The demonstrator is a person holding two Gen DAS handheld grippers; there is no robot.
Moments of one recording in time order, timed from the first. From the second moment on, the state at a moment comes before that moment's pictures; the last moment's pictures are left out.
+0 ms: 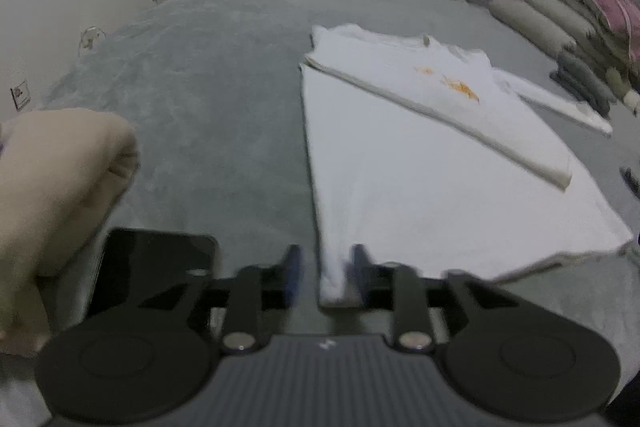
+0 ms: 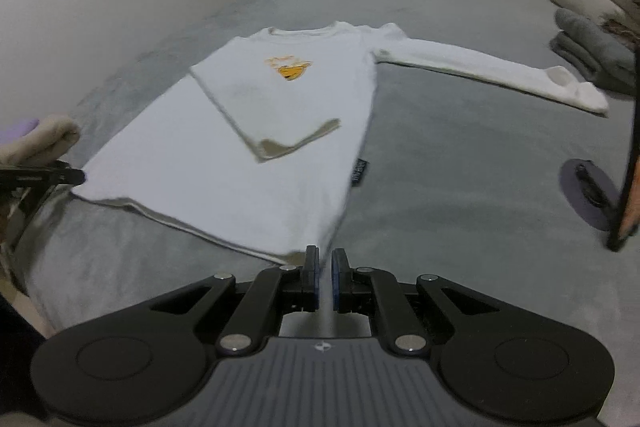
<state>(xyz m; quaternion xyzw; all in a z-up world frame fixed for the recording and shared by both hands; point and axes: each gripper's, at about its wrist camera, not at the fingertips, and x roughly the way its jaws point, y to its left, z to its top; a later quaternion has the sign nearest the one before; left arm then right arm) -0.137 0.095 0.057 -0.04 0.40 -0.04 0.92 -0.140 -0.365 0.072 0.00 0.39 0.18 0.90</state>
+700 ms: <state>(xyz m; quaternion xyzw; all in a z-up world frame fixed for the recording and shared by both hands) -0.039 0.003 0.073 0.02 0.38 -0.02 0.92 -0.066 -0.334 0.060 0.00 0.40 0.18 0.90</state>
